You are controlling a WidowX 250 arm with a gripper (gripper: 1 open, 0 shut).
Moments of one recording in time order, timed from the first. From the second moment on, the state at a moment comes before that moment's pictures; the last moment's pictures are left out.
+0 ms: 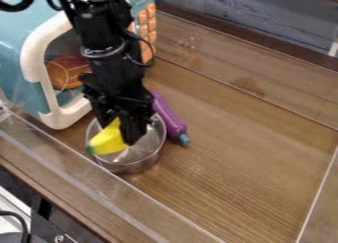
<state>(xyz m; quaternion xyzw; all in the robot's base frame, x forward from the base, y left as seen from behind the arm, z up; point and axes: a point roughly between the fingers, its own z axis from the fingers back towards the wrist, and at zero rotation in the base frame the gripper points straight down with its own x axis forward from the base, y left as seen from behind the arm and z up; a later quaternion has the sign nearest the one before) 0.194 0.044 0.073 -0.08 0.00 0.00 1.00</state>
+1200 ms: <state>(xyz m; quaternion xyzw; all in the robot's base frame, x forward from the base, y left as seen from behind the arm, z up) 0.185 0.055 0.077 -0.08 0.00 0.03 1.00</state>
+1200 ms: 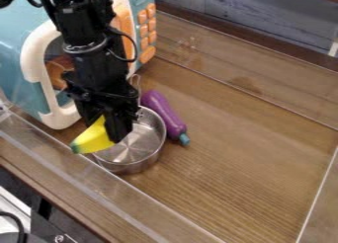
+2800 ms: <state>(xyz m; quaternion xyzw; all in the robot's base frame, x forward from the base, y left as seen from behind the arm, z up) 0.179 0.058 0.078 -0.08 0.02 0.03 1.00</state>
